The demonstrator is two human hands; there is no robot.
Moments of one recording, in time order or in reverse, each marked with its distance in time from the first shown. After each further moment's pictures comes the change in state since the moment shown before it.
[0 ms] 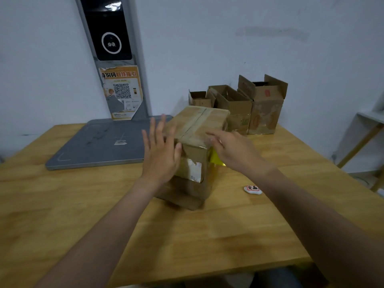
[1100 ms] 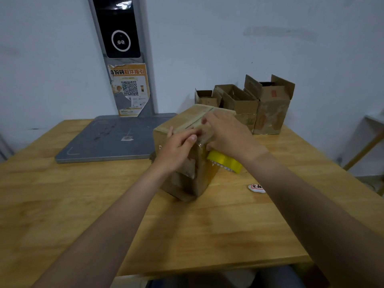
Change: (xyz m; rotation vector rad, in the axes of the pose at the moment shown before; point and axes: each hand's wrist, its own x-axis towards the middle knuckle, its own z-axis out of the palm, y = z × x) left_hand 0.012 0.022 -0.023 -0.612 -0.177 -0.079; right_hand 0.036 -0.023 -0.003 -0.169 -0.067 -0.065
